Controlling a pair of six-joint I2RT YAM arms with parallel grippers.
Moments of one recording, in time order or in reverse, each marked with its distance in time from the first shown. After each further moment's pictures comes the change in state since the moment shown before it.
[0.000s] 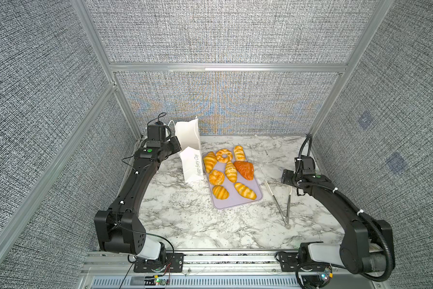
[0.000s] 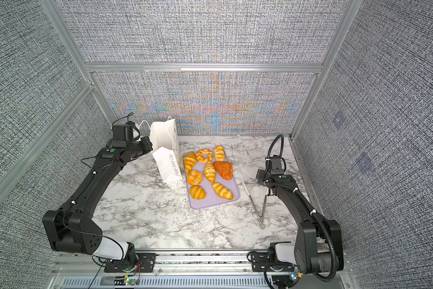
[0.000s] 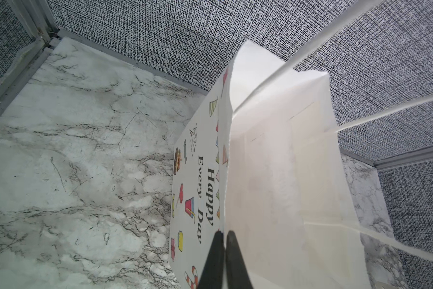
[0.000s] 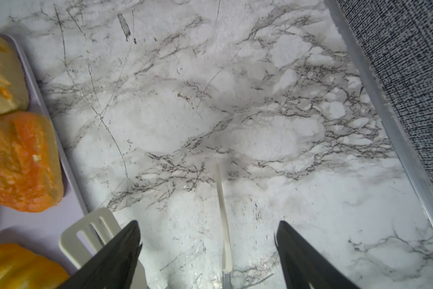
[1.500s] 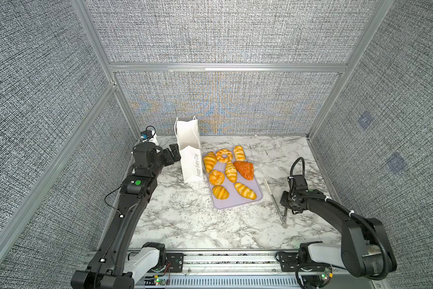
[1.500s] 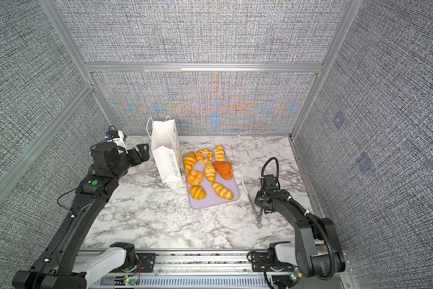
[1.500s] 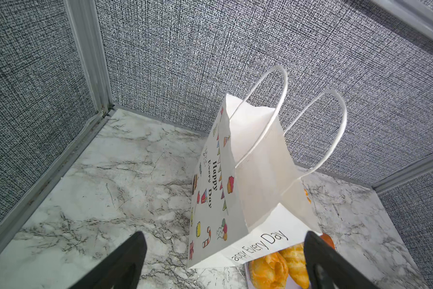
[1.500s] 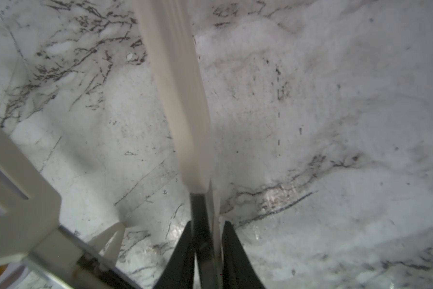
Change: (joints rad) left arm -0.052 -0.434 -0.286 0.129 -0.167 0.066; right arm 0.047 -0.007 -0.258 -0.007 -0.098 0.195
